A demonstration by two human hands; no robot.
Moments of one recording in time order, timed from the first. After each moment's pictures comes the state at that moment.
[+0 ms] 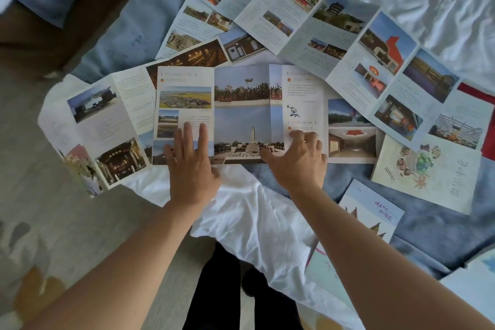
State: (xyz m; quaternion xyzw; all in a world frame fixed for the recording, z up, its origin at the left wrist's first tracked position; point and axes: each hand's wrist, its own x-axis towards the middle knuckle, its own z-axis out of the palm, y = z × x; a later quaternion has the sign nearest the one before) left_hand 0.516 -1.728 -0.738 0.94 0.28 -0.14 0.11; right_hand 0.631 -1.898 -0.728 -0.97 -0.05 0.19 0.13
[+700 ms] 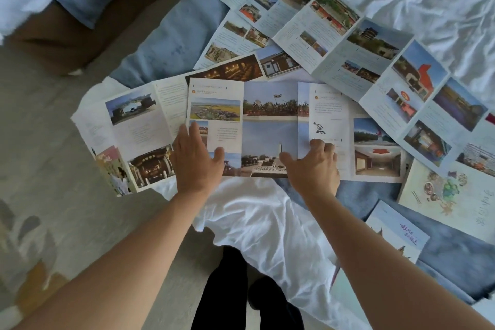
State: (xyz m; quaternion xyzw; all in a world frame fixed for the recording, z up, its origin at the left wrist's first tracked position) left_hand 0.522 -1.671 -0.727 0.86 0.44 -0.03 0.25; right_hand 0.629 -1.852 -0.720 -0.97 0.00 0.20 0.16
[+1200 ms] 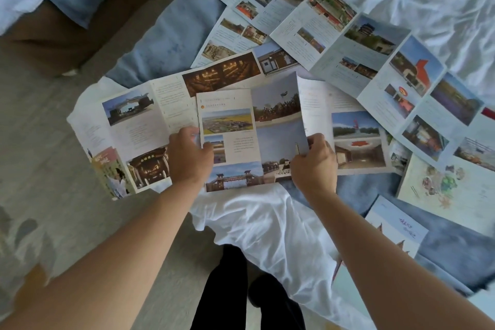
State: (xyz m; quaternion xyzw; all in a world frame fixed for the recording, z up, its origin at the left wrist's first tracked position) left_hand 0.527 -1.653 -0.727 0.79 0.51 0.00 0.35; right_hand 0.629 -1.854 -0.712 -0.95 -0.03 0.17 0.27
